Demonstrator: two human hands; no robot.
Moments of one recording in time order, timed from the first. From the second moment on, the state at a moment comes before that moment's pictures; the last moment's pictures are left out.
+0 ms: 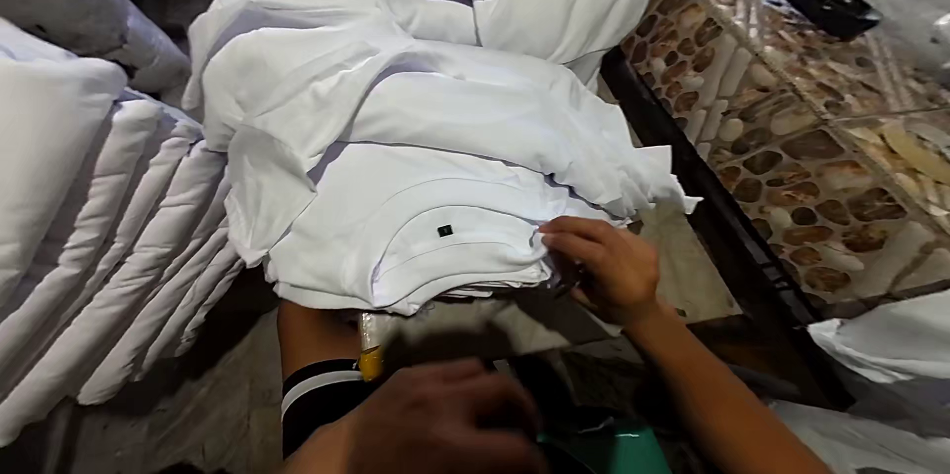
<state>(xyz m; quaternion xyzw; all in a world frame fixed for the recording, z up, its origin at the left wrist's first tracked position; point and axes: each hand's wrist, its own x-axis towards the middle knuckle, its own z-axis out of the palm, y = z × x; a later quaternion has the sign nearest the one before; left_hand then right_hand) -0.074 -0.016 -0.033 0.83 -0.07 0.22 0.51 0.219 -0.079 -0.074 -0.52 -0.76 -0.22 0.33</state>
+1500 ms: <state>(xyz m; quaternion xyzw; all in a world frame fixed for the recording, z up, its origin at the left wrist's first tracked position) 0.050 0.019 -0.048 0.66 0.07 0.28 0.69 0.137 -0.112 -0.080 -0.67 -0.42 0.16 0.59</state>
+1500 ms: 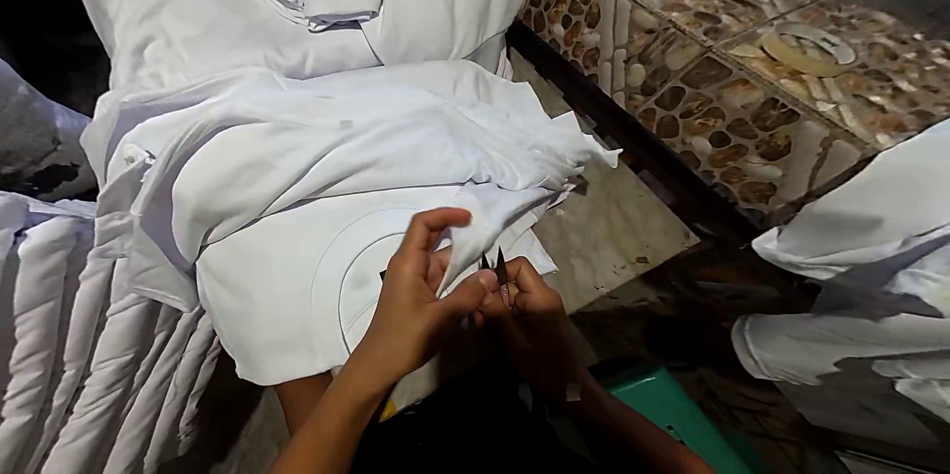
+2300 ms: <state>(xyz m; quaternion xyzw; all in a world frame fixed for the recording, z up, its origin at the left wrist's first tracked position) 0.047 0.032 -0.040 0.85 -0.03 0.25 0.47 0.161 -0.109 -0.070 -0.68 -0.36 0.13 0.62</state>
